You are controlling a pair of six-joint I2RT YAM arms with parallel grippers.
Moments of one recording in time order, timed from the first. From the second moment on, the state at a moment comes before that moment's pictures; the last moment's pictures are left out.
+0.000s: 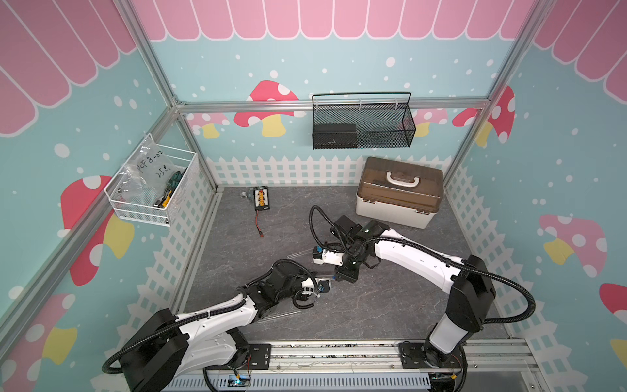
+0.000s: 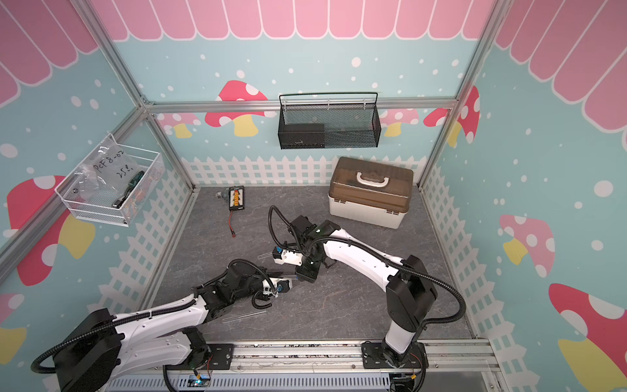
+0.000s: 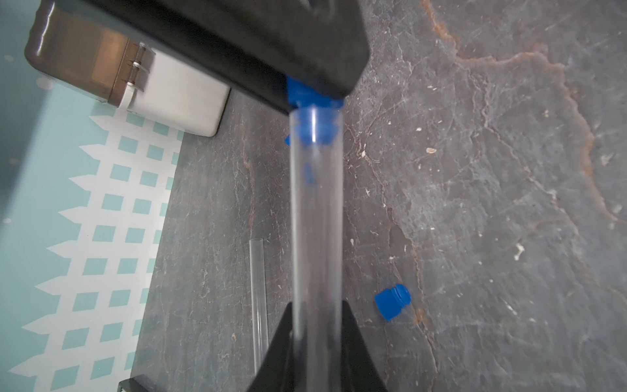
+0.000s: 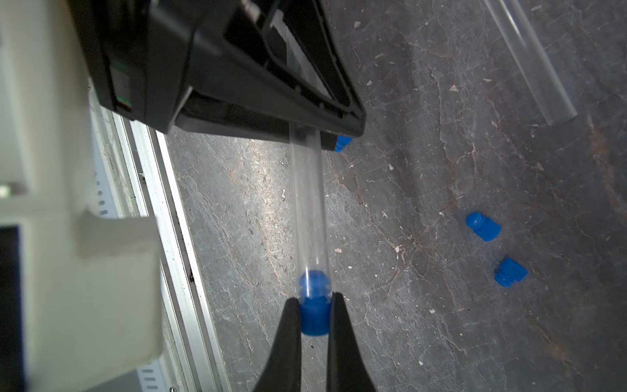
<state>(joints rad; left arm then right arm) -0.78 1.13 0.40 0.15 0.08 0.88 0.82 1.70 1.43 -1.06 -0.31 -0.49</state>
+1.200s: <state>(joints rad) -0.85 1.09 0.33 0.32 -0.03 1.13 0.85 1.66 1.32 -0.80 -0.41 -0.44</state>
